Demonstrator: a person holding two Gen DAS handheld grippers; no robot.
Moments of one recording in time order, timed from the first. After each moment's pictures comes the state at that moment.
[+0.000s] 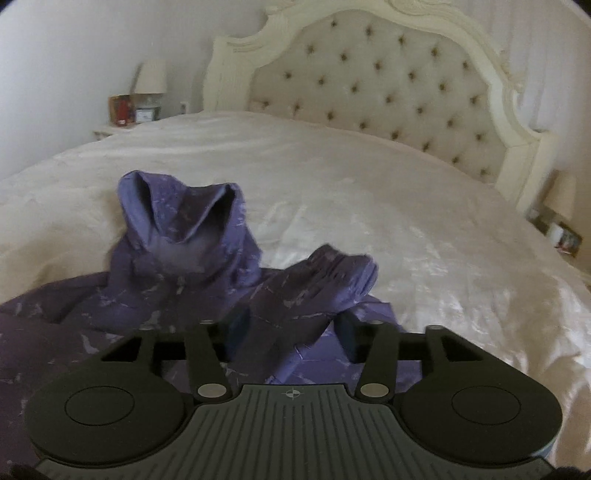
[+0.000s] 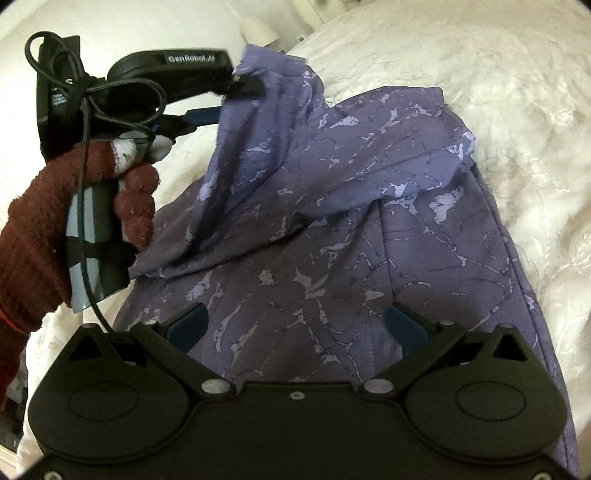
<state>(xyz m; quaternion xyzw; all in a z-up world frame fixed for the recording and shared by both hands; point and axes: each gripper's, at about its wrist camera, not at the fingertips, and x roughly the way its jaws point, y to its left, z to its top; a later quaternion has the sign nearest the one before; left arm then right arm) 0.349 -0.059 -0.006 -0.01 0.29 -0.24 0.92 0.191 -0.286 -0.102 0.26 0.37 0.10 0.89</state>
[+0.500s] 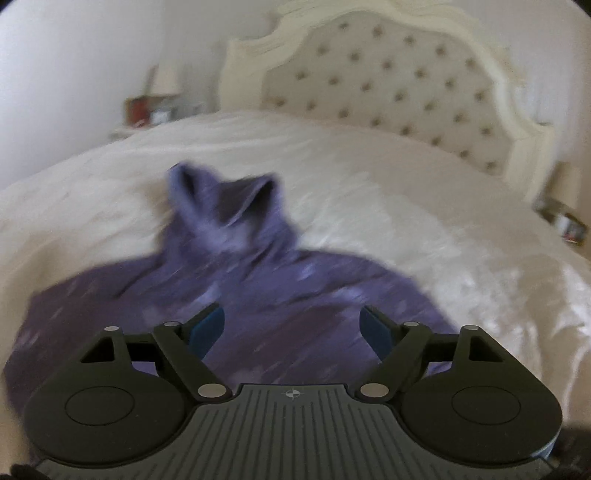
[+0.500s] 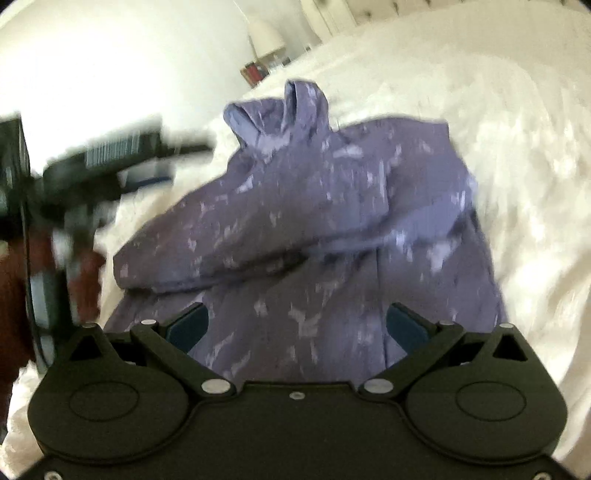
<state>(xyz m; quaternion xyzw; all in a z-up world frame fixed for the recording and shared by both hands) 0.317 -0.009 -0.021 0.01 0.30 -0.21 0.93 0.206 -0.291 -0.079 0.22 0.35 0.10 0.90</state>
